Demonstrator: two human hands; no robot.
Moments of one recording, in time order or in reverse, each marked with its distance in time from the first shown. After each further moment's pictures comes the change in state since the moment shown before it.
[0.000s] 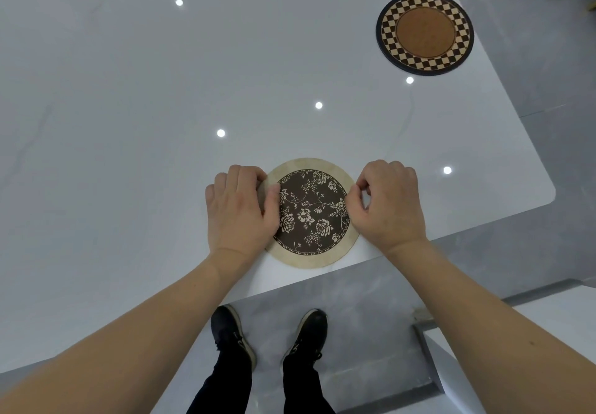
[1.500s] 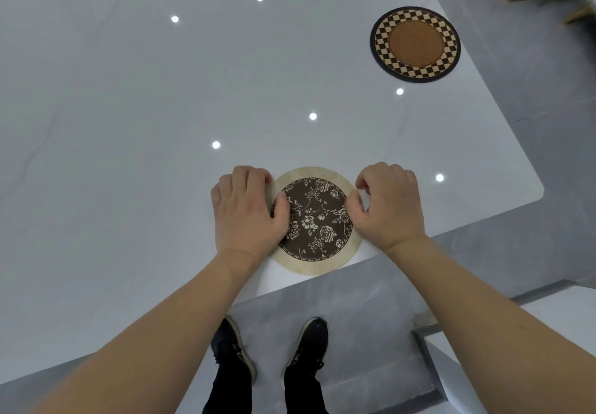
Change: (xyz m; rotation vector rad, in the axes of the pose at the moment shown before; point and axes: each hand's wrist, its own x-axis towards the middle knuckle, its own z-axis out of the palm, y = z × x) left_hand -0.001 0.000 0.000 0.033 -0.004 0.035; right_hand -0.003 -0.005 -0.003 -0.018 0.033 -0.004
